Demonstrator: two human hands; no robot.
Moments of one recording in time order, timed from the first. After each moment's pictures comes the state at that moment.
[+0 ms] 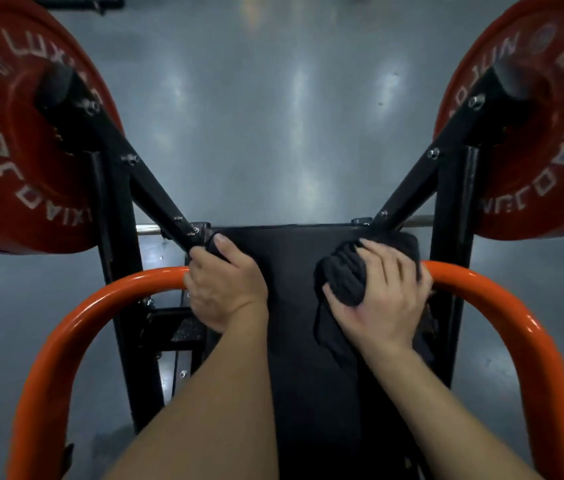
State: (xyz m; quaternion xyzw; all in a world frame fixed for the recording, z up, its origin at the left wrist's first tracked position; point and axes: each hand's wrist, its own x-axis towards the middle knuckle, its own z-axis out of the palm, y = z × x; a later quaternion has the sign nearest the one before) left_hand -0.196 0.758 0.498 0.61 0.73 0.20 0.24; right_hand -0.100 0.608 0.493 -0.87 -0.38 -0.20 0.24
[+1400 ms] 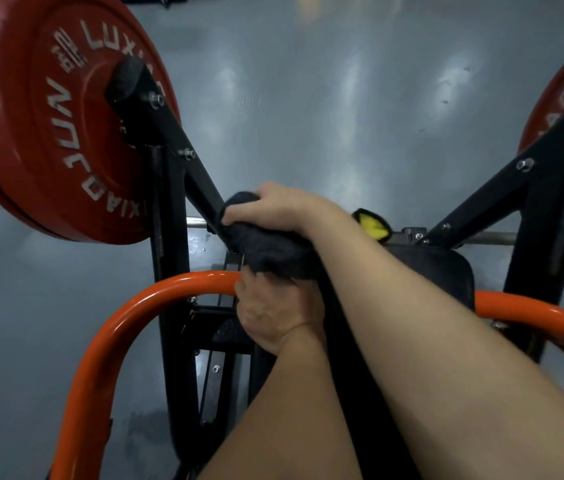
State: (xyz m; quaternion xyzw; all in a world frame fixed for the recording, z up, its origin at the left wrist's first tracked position) left_hand -0.196 0.765 0.504 0.62 0.73 0.12 0.26; right_hand -0.103 0.851 0.547 -0.71 -0.45 0.51 0.18
